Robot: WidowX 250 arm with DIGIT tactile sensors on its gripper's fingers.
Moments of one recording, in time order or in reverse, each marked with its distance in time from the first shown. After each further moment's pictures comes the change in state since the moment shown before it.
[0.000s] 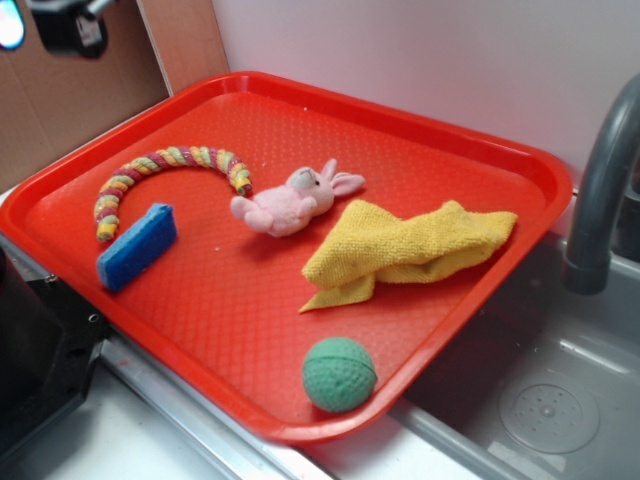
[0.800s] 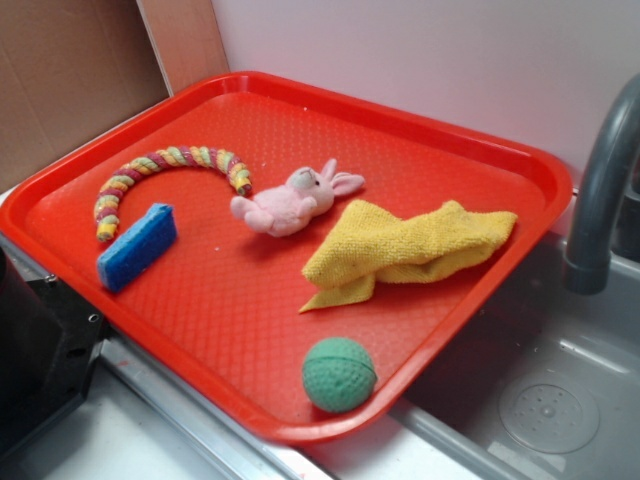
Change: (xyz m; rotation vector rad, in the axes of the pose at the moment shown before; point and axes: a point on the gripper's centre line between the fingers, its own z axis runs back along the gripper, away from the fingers) arm -0.056 -0.040 0.085 -0.036 -0.166 -0.386
